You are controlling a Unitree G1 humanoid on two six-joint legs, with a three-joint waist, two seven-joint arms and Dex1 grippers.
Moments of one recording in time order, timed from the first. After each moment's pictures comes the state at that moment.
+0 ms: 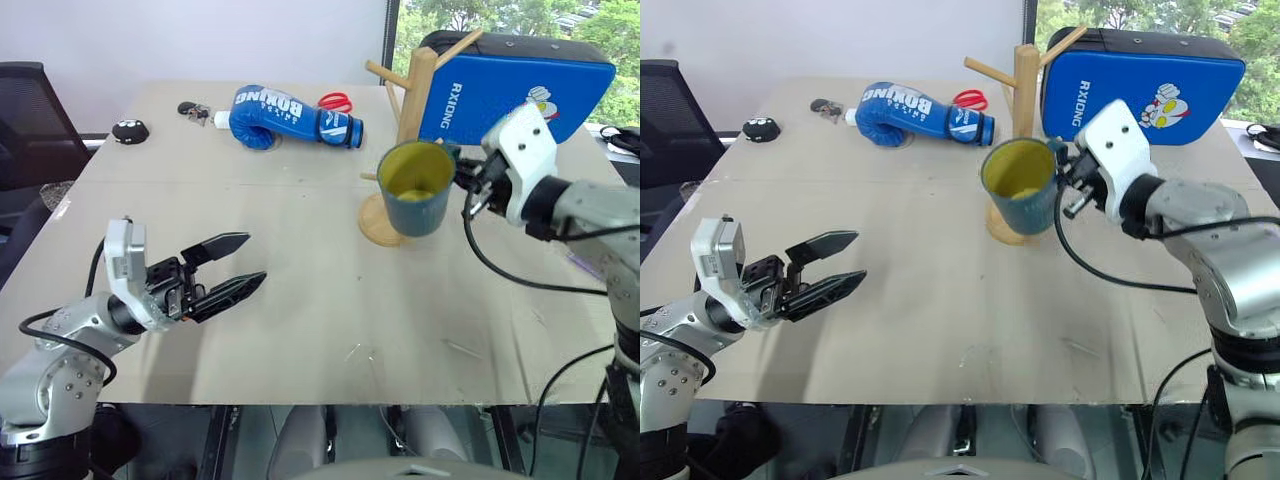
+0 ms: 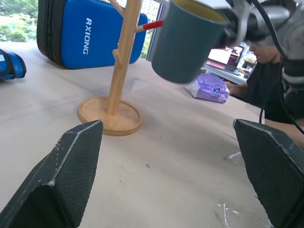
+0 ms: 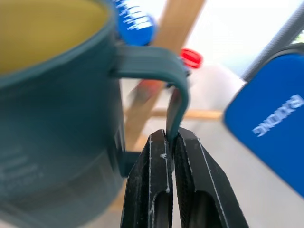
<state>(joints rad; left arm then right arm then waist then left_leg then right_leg) 0.07 0.71 0.45 -0.33 -0.93 0.49 -1.11 -0.72 -0.68 0.02 -0.55 0.41 1.10 0.45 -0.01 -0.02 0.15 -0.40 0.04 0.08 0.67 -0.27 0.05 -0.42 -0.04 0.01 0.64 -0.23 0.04</state>
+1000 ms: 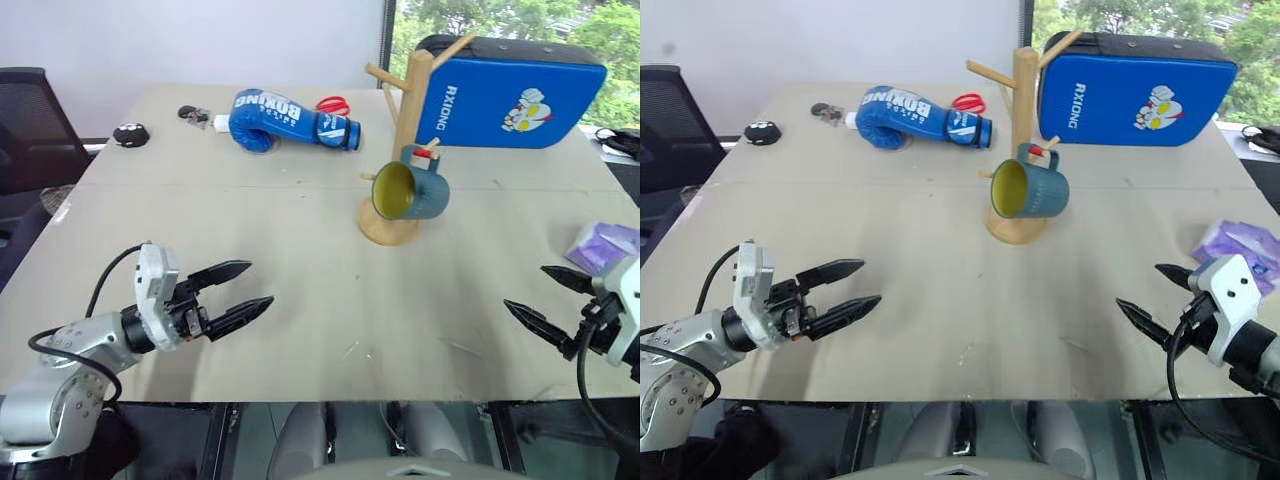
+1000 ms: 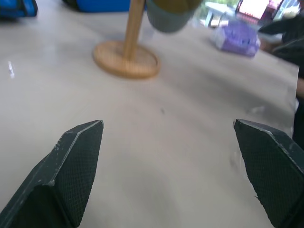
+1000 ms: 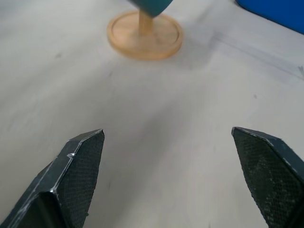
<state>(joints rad) 0.21 0.76 0.38 -0.34 -0.71 0.43 -1.07 0.40 -0.65 -0.58 -0.74 0.50 0.62 0.84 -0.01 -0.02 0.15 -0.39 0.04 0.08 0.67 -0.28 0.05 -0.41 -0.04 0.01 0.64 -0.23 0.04</state>
